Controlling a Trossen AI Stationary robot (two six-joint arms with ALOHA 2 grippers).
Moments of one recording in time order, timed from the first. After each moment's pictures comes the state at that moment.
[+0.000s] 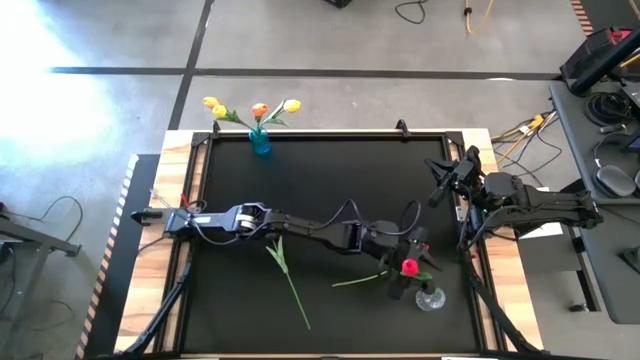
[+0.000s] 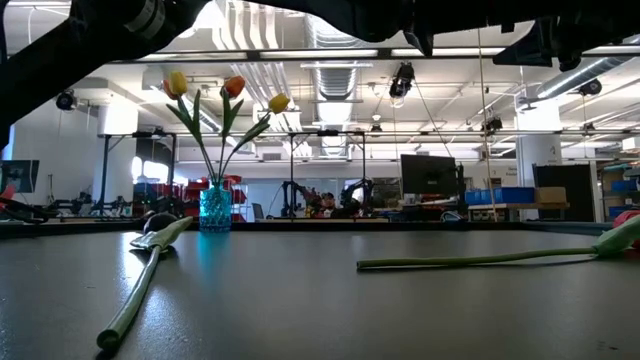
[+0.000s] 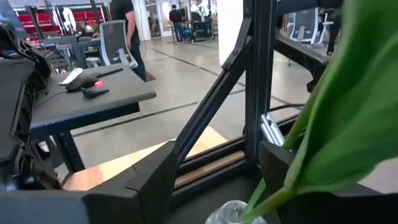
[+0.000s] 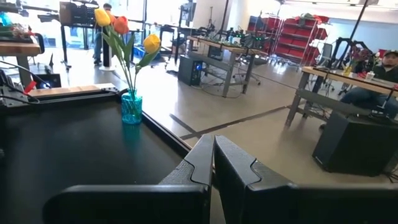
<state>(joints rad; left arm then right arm) -0.16 2.62 2.36 0.21 0.32 0.12 -0.01 0.30 0.43 -0.20 0.70 -0.11</state>
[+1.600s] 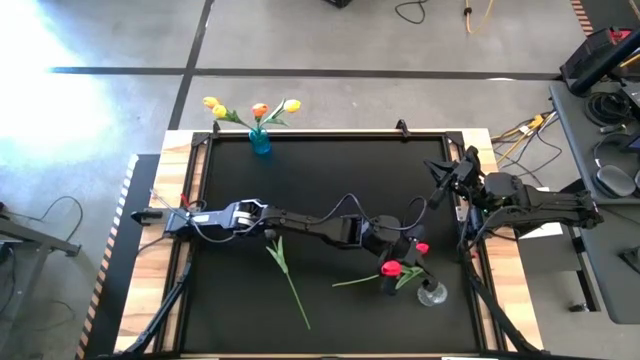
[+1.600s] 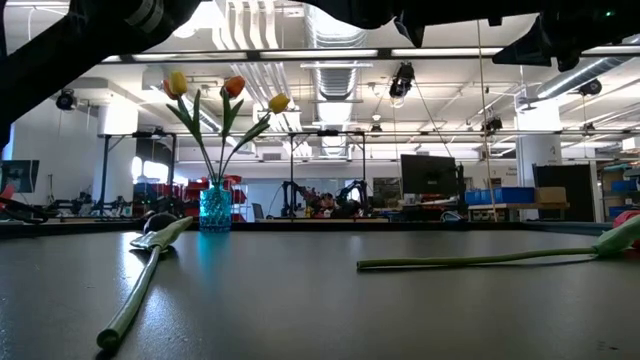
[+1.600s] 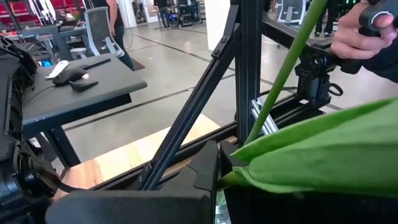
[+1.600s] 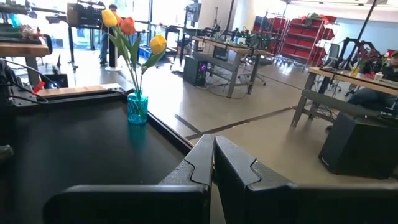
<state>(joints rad) -0.14 2.58 2.35 0.09 0.39 0.18 -0.01 0.30 0.43 -0.20 0.68 -0.10</state>
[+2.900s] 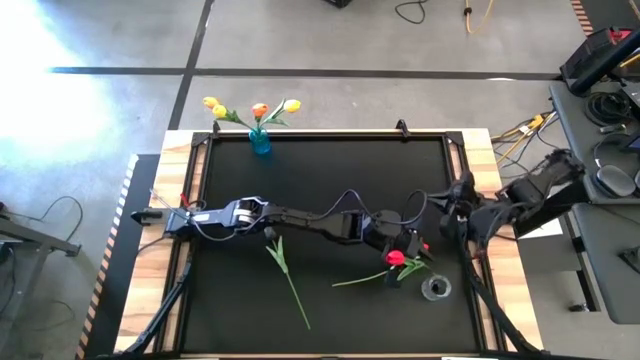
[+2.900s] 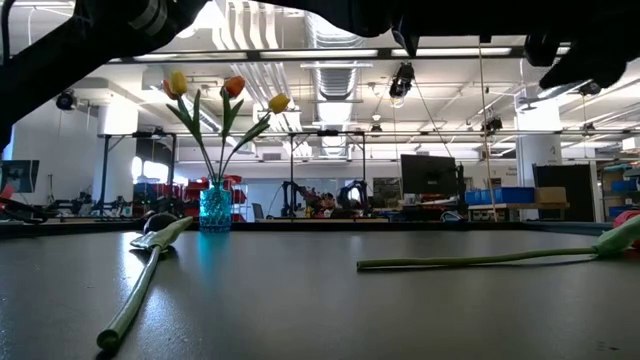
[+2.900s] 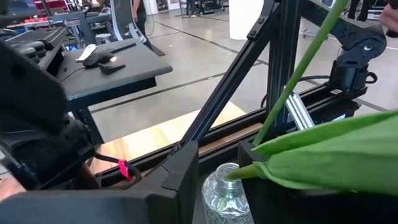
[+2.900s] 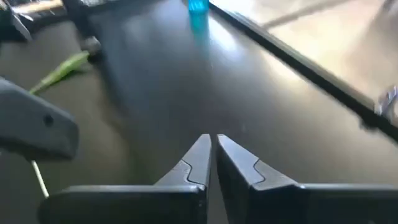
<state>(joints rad) -0.12 2.58 2.35 0.06 0.31 0.19 0.54 0.51 0.67 -1.02 0.80 0.77</state>
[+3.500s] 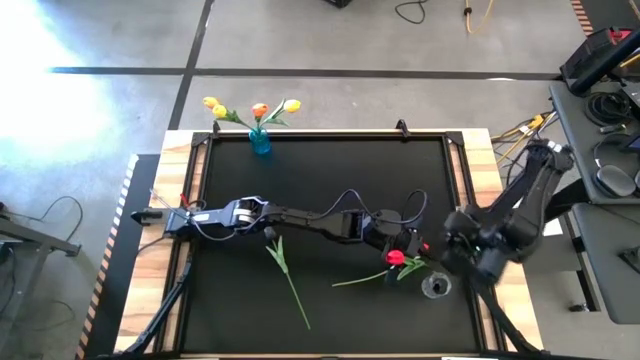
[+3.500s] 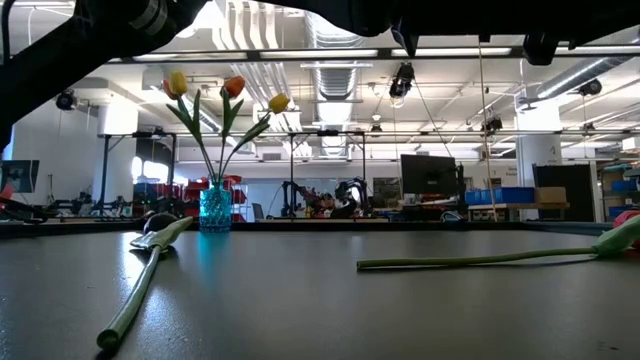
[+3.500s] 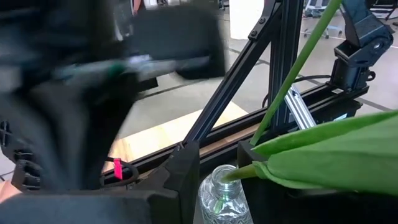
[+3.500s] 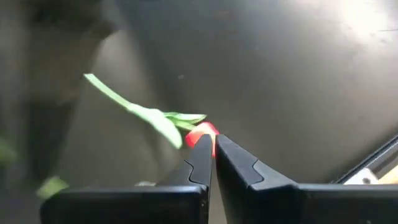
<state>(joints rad) -0.11 2.58 2.35 0.06 0.30 0.19 0.94 1.04 0.96 -1.42 0.52 1.50</state>
